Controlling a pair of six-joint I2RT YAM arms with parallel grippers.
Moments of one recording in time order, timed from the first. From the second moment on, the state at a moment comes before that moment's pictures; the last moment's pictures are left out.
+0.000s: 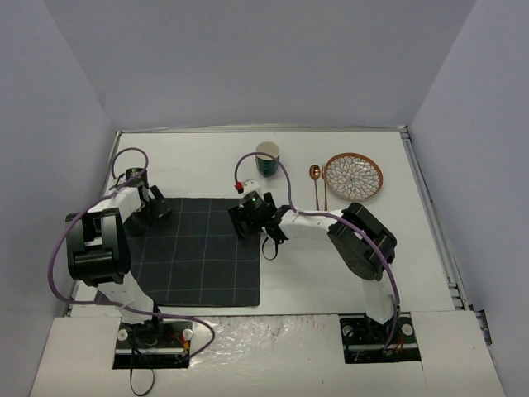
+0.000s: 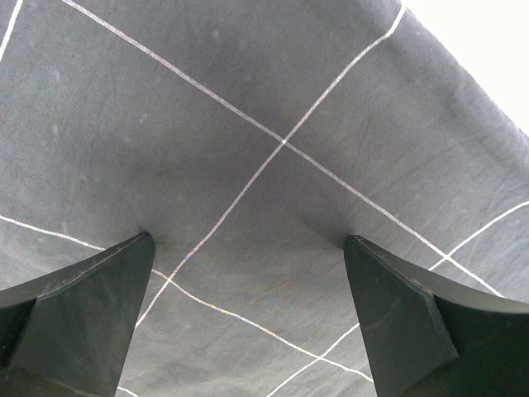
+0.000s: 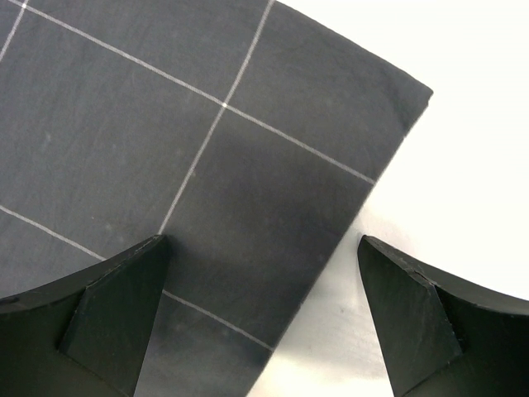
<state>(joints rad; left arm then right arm) 0.14 1.72 1.05 -0.54 -0.13 -0.51 0.87 1.98 1.18 -0.05 0.25 0.32</state>
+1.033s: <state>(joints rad) 0.14 1.25 1.10 -0.63 -0.05 -0.42 0.87 1.61 1.14 -0.20 0.04 0.36</state>
